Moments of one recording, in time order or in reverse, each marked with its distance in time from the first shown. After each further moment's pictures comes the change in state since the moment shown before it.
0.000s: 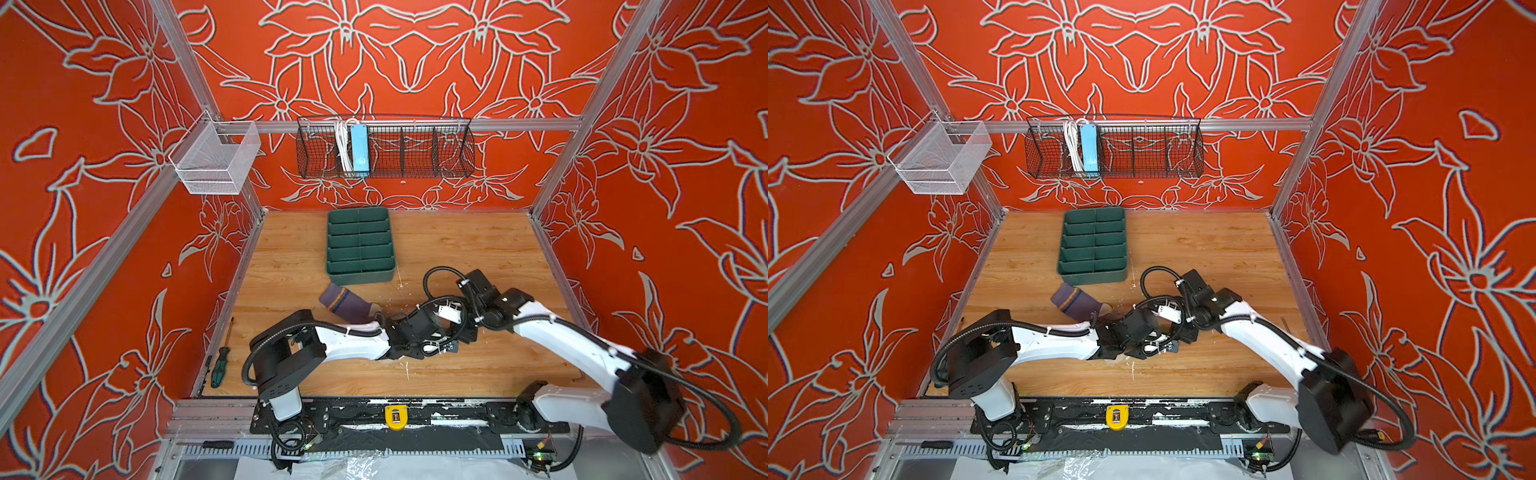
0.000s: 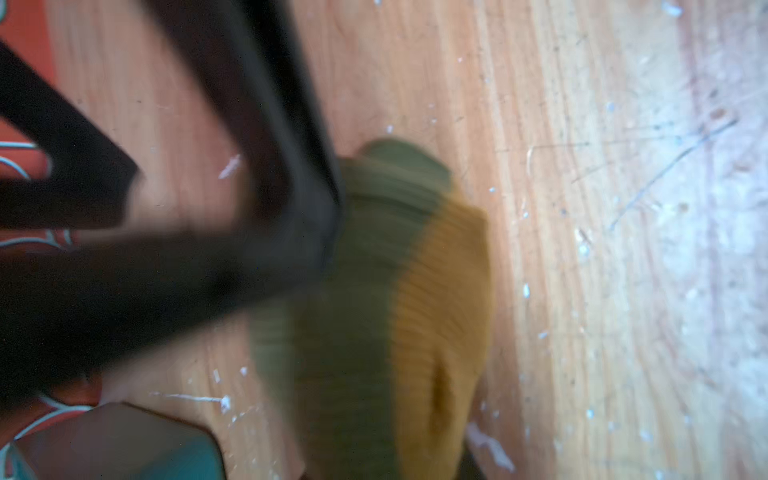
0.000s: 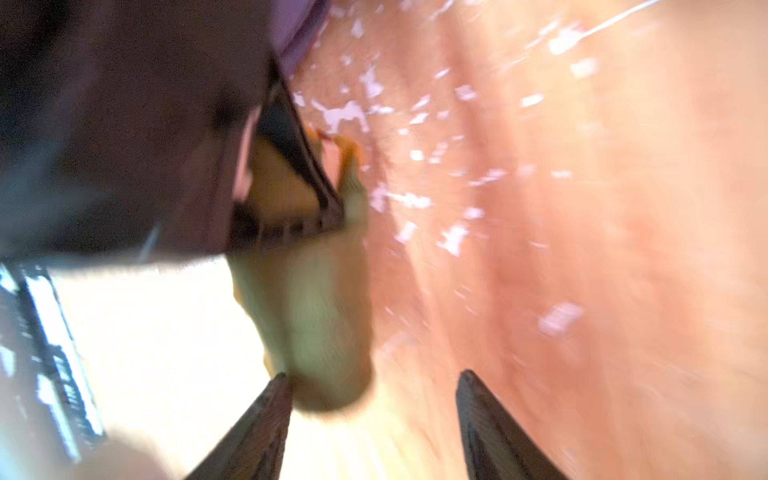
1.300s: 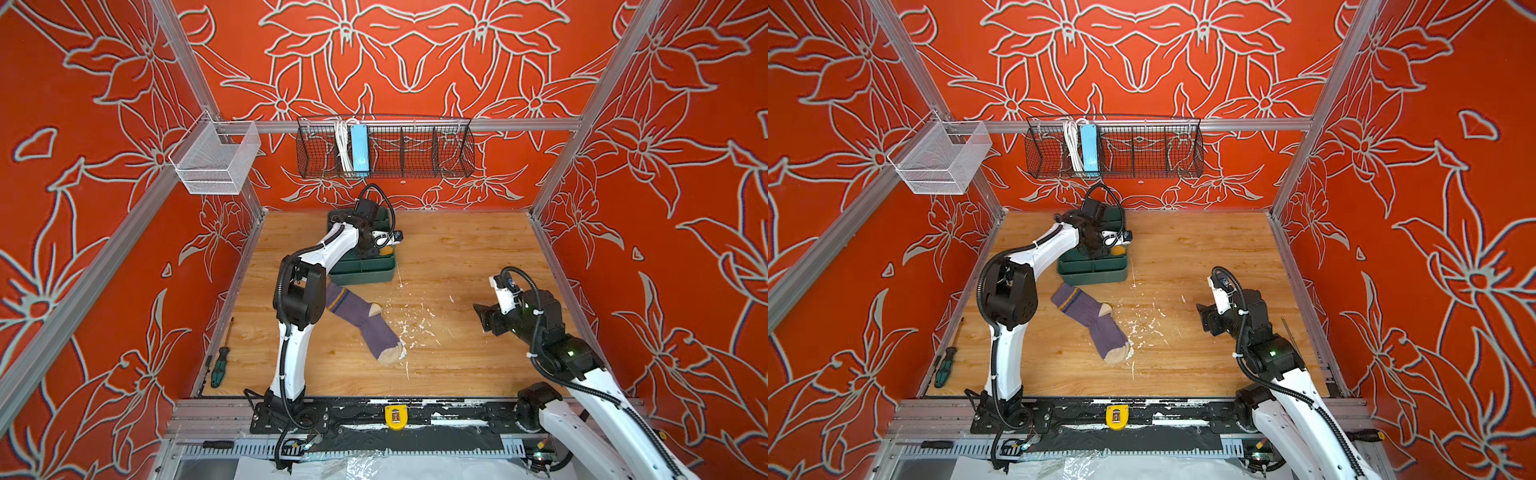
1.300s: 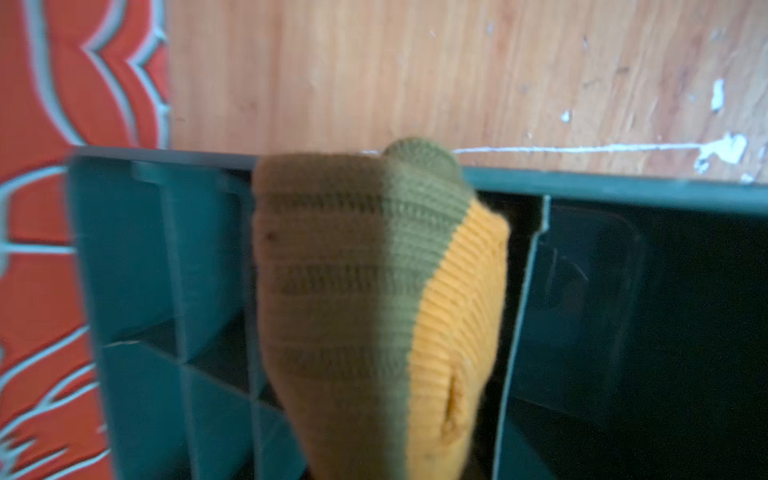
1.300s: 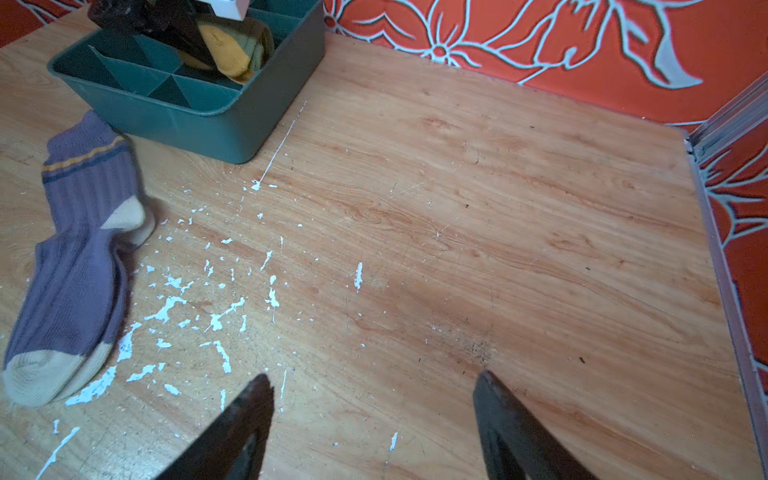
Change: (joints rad) left arm 0.735 0.488 0.952 -0.629 0.239 0.309; right arm -0.270 -0.509 -0.229 0.213 0.100 0.599
